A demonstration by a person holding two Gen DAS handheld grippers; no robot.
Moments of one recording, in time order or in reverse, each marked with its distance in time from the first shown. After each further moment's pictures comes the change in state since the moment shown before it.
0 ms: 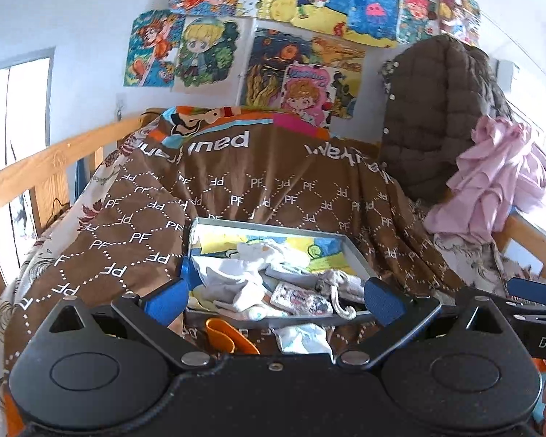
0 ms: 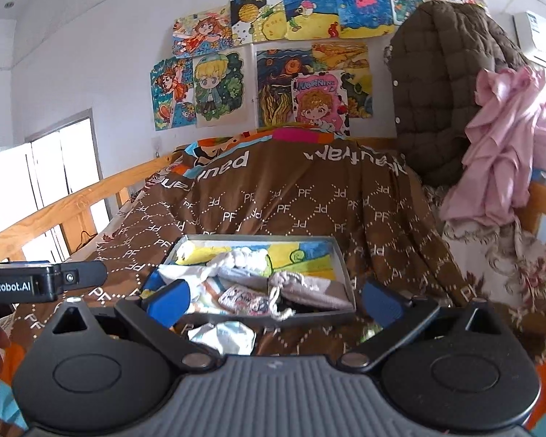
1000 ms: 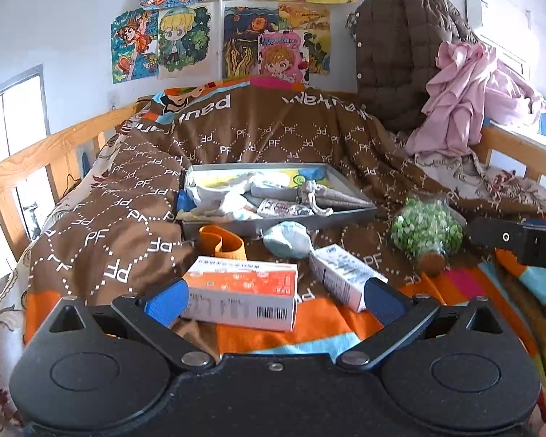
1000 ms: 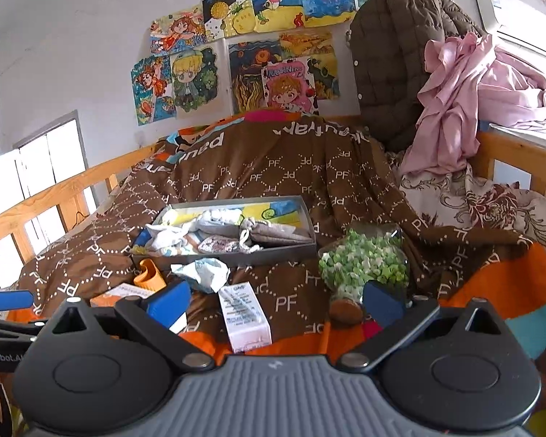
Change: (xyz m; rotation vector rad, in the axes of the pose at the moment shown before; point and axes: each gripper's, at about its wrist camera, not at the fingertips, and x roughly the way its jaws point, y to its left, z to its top) left arm -0.072 -0.049 -0.106 0.152 0.084 0.052; right arm -0.072 -0.032 -0.077 0.055 0.033 -0.054
